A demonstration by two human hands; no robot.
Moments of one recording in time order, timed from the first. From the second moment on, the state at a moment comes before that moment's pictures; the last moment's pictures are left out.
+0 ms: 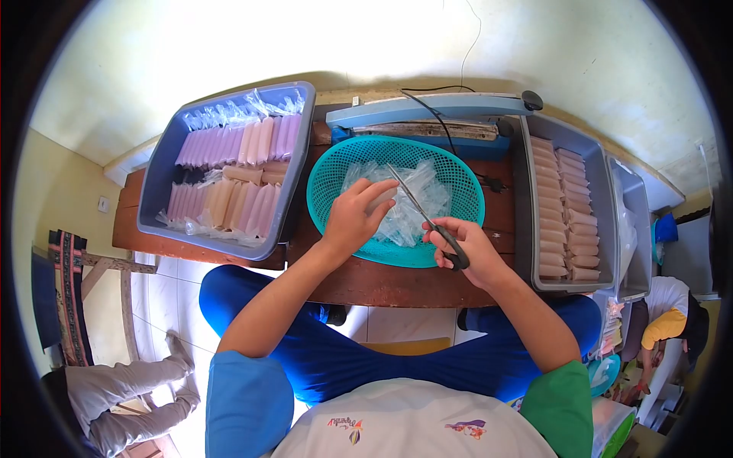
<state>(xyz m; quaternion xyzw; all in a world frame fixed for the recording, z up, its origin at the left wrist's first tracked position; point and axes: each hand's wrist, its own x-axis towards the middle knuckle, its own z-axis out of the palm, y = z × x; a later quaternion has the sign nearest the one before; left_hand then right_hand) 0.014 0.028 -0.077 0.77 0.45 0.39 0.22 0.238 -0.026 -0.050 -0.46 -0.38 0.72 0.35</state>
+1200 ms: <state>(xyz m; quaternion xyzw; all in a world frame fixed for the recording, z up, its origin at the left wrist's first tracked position) 0.014 0.027 -0.074 0.78 0.47 0.37 0.21 0.242 -0.025 -0.045 -0.48 -0.38 0.71 0.34</state>
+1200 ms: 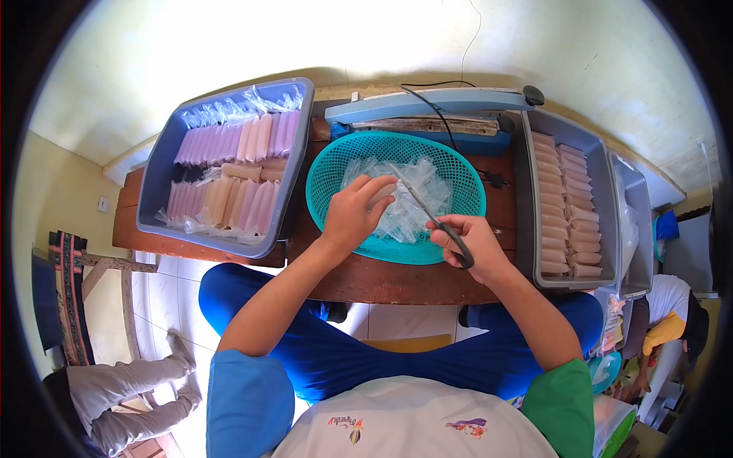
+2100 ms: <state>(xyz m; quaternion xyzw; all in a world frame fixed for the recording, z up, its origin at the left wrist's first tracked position) 0.008 0.040 -0.085 0.55 0.41 0.47 0.56 0.207 -0.001 -0.085 -0.47 -0.84 0.19 0.17</state>
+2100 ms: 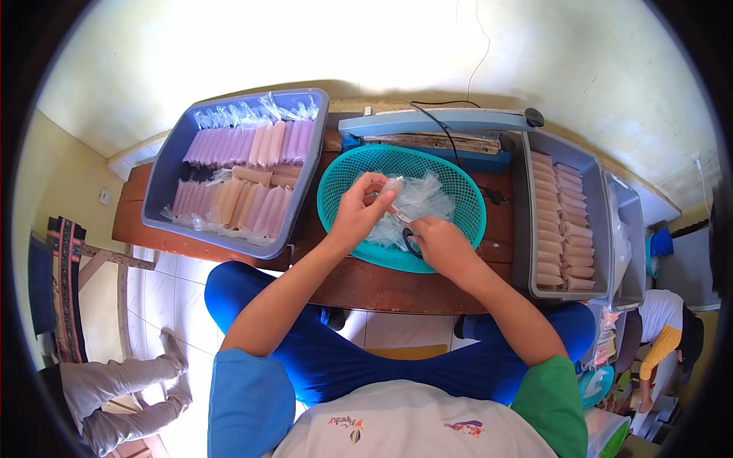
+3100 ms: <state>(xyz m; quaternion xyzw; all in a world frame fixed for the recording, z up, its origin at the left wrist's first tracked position) 0.172 0.035 -0.056 0.52 0.25 0.33 0.75 0.416 0.002 0.005 -0.57 -0.54 0.50 0.36</state>
